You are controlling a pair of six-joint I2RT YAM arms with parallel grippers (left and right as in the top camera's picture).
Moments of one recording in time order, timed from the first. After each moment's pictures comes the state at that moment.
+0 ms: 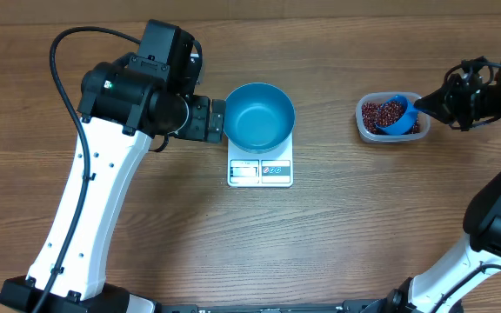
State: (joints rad) left arm -0.33 1.62 1.87 -1.43 0.02 -0.20; right arm -0.43 2.00 1.73 -1.16 -0.67 0.15
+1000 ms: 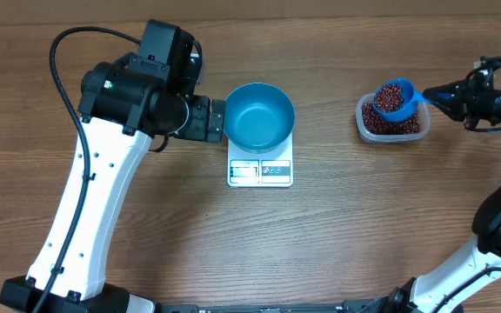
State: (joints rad) left arm -0.33 1.62 1.87 -1.43 0.02 -0.20; right arm -0.53 2.01 1.73 -1.22 -1.06 0.00
